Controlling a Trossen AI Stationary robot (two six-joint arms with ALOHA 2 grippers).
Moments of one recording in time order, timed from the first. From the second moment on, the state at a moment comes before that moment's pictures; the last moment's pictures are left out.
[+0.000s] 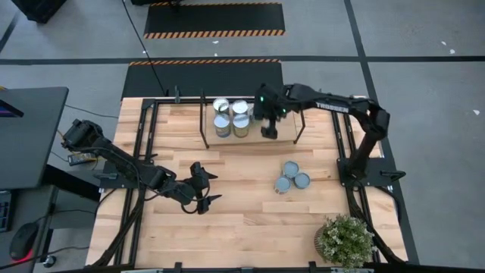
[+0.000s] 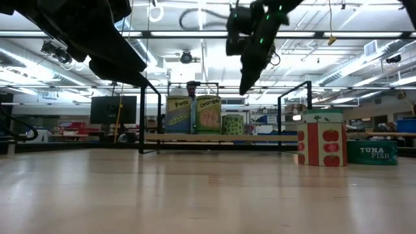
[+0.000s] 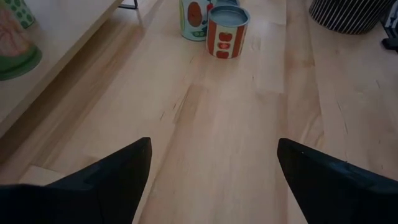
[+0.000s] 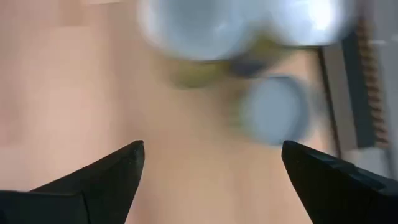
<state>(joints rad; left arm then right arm) -0.48 1.33 0.63 0.05 -0.58 -0.49 -0.41 1.74 1.55 -0.92 -0.02 -0.28</state>
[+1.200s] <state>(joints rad) -0.48 1.33 0.63 0.05 -0.57 -0.51 0.19 1.63 1.04 -0.68 0.02 -0.15</state>
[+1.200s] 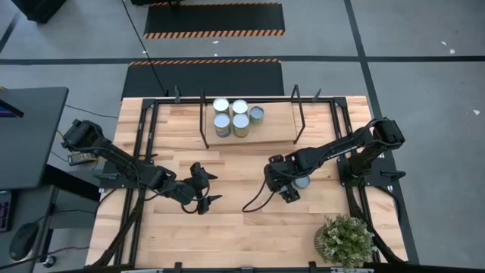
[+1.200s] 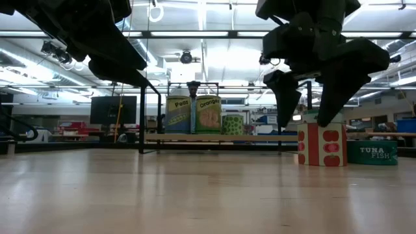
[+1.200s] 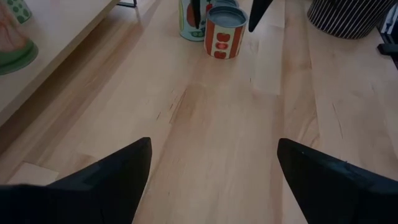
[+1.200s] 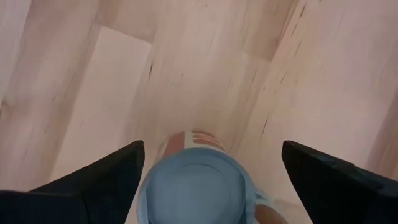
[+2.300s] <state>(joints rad) -0.47 1.33 0.63 0.06 -0.57 -0.54 -0.03 1.64 1.21 -0.64 0.23 -0.21</state>
